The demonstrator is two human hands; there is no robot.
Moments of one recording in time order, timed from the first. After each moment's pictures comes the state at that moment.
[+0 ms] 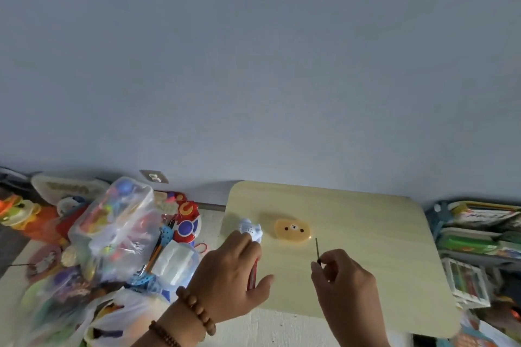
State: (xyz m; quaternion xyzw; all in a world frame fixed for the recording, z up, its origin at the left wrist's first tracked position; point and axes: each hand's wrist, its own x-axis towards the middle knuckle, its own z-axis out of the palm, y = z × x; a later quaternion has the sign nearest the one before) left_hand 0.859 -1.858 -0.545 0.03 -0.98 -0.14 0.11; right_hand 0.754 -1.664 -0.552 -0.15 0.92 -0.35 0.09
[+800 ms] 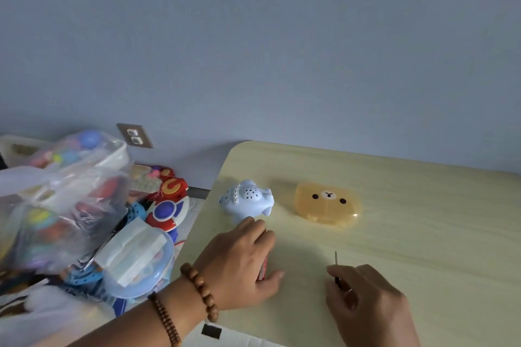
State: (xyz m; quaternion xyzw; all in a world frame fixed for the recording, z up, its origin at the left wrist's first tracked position) left_hand 0.833 -1.880 -0.864 0.04 -0.99 -0.06 0.14; right_hand 0.735 -1.675 -0.898 -0.29 0.88 -0.37 -0.10
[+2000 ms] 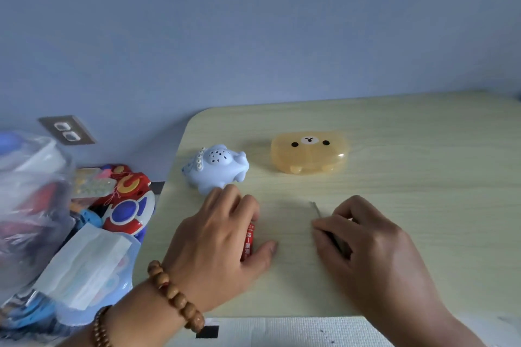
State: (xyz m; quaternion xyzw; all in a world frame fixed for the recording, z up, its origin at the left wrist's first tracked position) left_hand 0.837 -1.881 -0.901 0.04 -0.99 -0.08 0.14; right_hand 0.747 -1.683 -0.914 -0.34 0.88 -0.31 -0.12
